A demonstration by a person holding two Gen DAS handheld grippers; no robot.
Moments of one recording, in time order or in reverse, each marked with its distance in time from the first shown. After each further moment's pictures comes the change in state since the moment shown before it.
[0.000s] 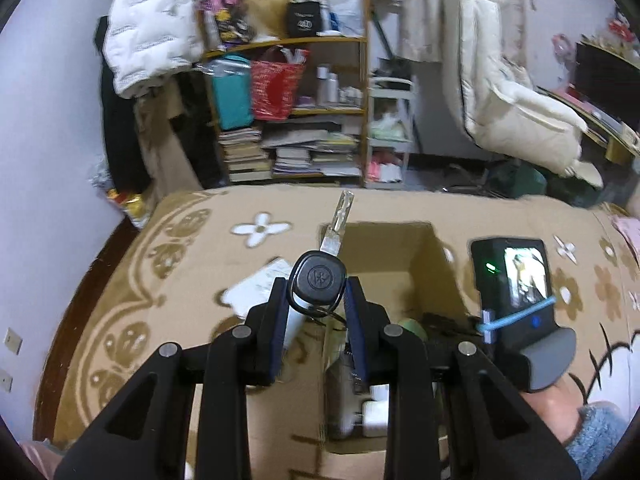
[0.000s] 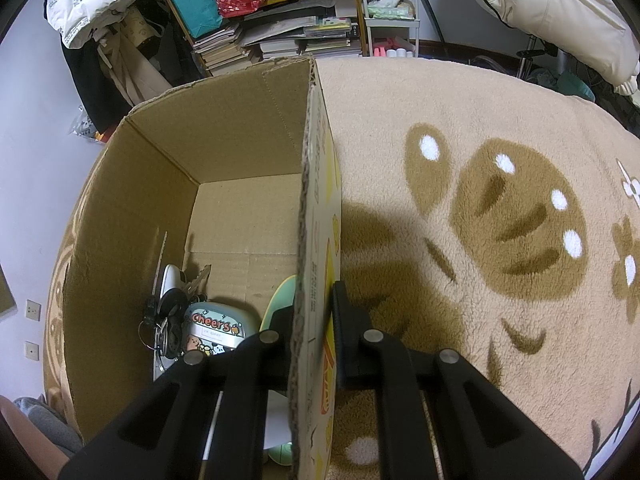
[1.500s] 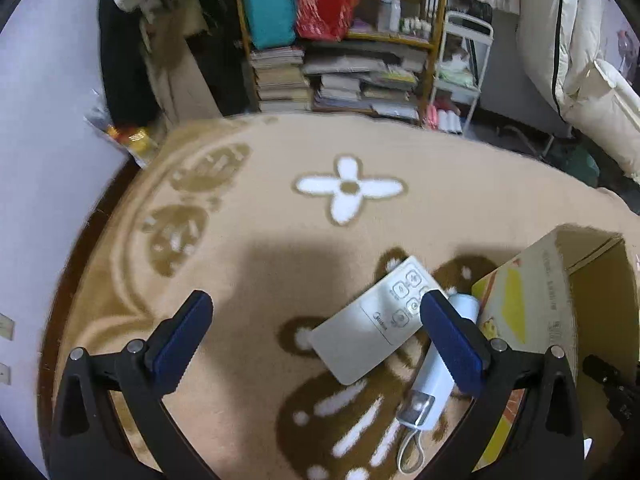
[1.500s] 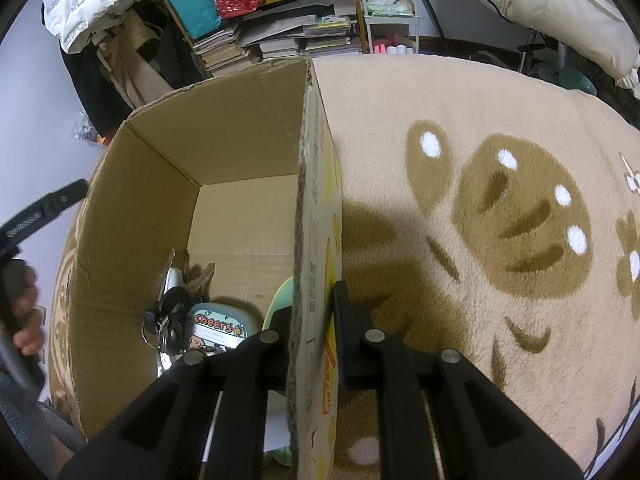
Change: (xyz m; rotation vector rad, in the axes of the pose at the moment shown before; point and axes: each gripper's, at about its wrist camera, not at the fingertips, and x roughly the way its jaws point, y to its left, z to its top) left arm 0.203 0.138 0.015 -0.097 0.254 0.053; right arm 0.002 0.001 0.000 0.017 0.005 0.018
